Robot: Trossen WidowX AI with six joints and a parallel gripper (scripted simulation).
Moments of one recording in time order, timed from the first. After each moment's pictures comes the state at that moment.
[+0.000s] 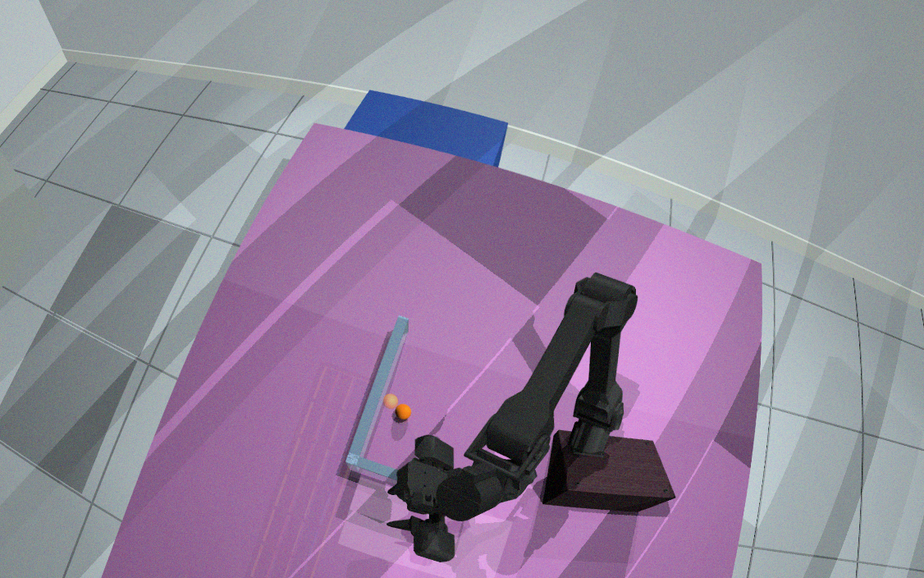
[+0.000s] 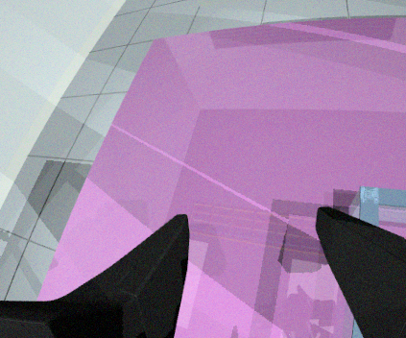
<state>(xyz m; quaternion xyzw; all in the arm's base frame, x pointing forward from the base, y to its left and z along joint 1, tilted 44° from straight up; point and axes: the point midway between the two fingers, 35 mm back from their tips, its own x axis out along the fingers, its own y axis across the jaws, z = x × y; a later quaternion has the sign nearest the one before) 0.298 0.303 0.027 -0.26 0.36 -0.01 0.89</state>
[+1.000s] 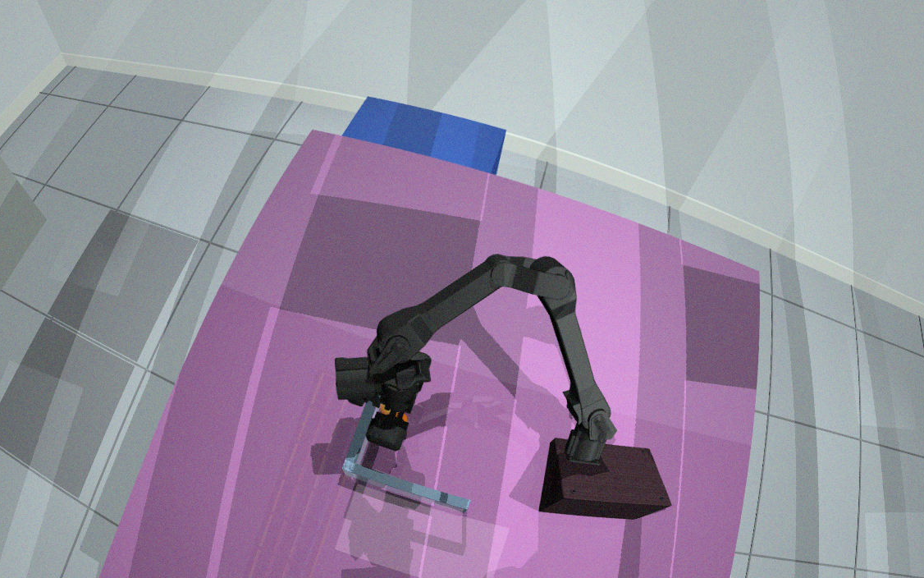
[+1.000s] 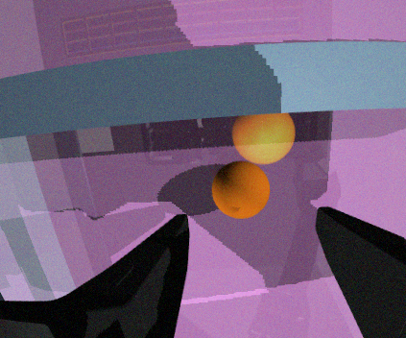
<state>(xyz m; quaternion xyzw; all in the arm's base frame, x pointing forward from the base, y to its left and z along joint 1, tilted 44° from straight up) 0.359 -0.002 0.035 -0.23 0.62 -0.29 0.69</state>
